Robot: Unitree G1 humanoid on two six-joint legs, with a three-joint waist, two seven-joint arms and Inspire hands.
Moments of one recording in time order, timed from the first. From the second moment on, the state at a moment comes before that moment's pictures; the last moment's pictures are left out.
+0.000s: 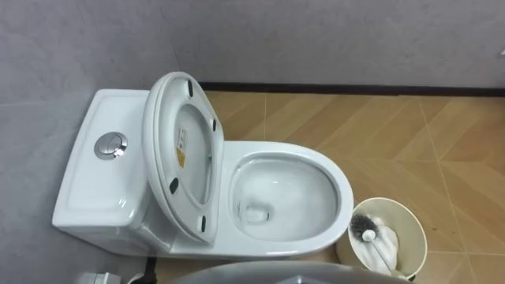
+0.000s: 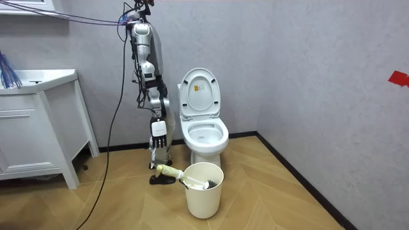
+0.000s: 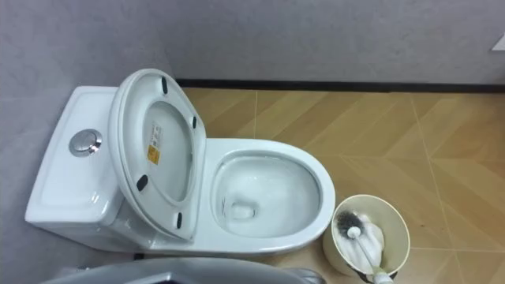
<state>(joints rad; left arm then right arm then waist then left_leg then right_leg) 0.17 0.17 -0.02 1.13 0.44 0.15 -0.05 0.15 -0.21 0.09 1.33 -0.16 0.14 0.08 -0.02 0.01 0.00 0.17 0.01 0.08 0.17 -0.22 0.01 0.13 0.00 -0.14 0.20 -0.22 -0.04</state>
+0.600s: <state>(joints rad) 0.19 0.17 -0.02 1.12 0.43 0.13 -0.02 0.15 -0.22 0.05 1.24 -0.17 0.12 -0.01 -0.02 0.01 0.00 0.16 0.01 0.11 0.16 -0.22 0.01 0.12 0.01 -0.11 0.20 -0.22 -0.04</state>
